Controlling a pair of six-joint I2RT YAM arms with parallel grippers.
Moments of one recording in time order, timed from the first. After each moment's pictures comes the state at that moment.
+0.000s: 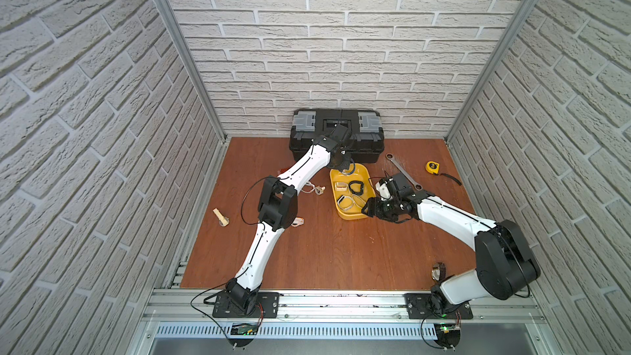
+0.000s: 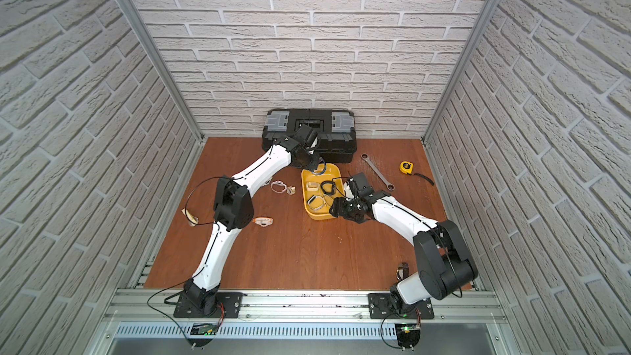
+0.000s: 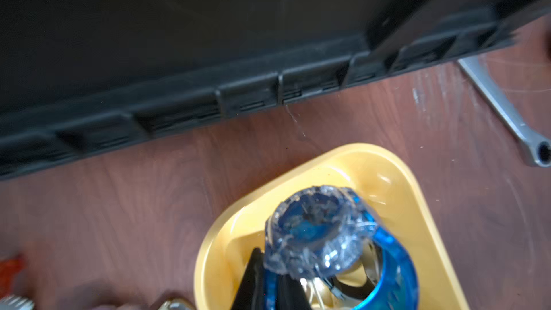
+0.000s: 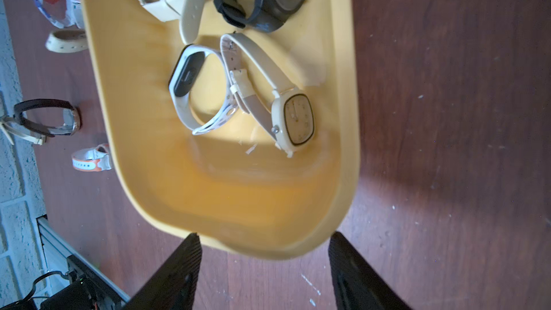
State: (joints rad) left arm -0.62 2.41 2.30 -0.95 0.00 -0.31; right arm 0.36 1.47 0.87 -0.49 -0.29 0.56
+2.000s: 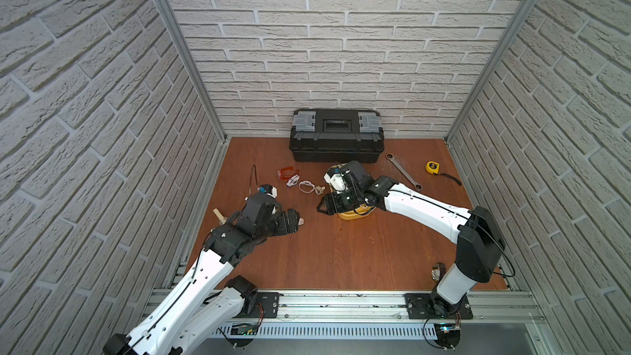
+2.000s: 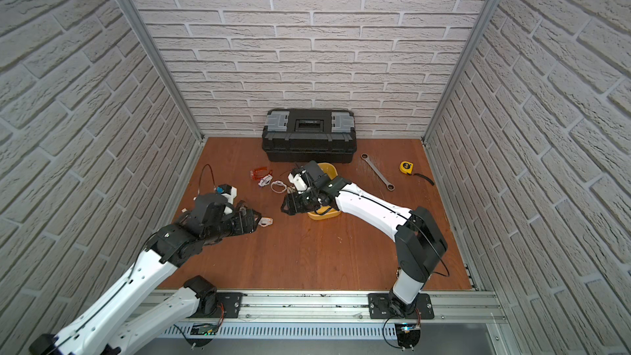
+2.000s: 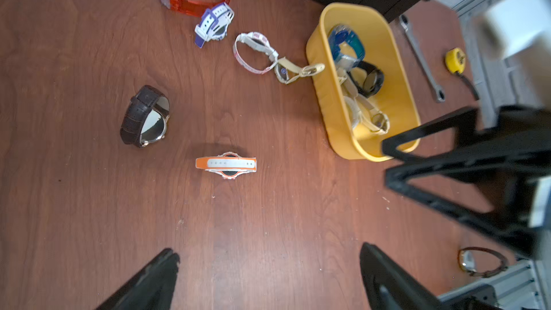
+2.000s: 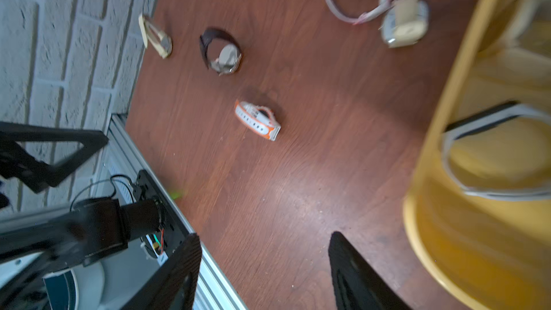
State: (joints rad) left arm -0.53 0.74 0.79 -0.83 -0.01 -0.60; right arm 0.75 1.72 1.34 -0.59 -0.36 0.47
